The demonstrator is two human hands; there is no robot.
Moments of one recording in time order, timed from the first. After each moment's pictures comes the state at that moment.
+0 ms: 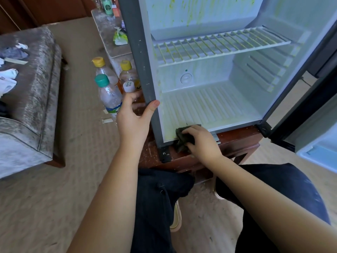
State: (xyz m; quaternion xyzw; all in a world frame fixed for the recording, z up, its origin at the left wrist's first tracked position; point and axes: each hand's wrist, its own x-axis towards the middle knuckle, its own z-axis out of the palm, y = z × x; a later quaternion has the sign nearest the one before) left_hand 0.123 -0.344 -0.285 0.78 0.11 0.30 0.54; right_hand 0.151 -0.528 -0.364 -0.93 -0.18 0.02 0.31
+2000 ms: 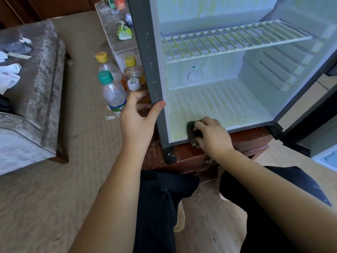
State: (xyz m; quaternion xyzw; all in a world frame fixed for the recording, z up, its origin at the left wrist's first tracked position) left_hand 0.122 -0.341 -0.285 0.80 0.10 0.30 0.51; right_hand 0.175 -0.534 -0.367 -0.97 -0.21 -0.06 0.14
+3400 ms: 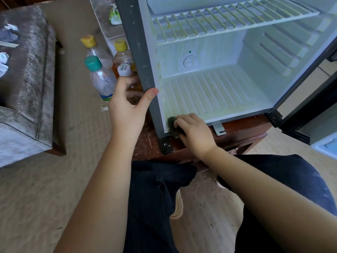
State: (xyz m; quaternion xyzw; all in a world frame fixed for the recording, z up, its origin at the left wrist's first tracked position) left_hand 0.123 -0.337 -0.287 0.80 0.10 0.29 0.51; right_hand 0.161 -0.510 -0.392 -0.89 -0.34 -0.14 0.26
